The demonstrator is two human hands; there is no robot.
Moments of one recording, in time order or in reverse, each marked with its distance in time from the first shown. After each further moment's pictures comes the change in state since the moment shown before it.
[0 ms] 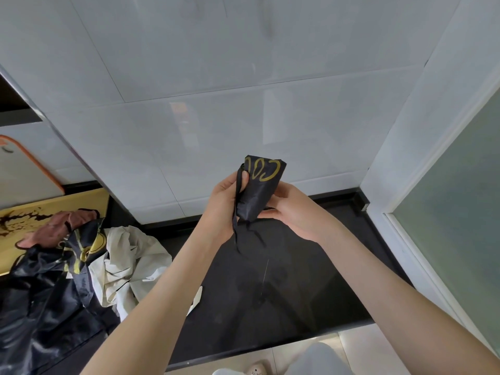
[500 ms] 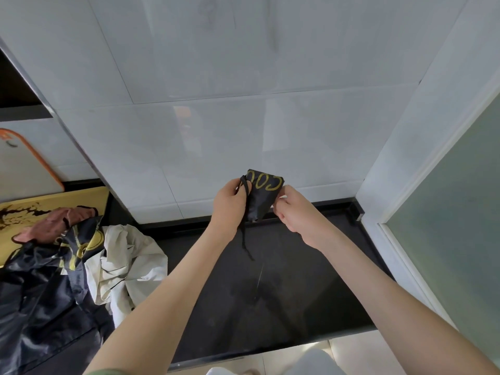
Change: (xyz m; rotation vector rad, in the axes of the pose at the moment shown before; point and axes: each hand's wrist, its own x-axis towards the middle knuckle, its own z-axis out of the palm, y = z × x) left_hand 0.014 -0.021 0.000 0.505 0.271 0.063; right_hand -0.008 0.002 -0.005 -0.307 0.294 0.209
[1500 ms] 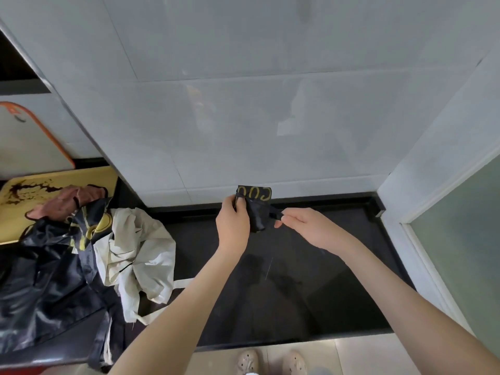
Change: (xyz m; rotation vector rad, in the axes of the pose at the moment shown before) left_hand -0.001 -0.053 -0.001 0.177 0.273 -0.071; right_hand 0.025 0.044 -0.017 -0.562 -0.258 -0.159
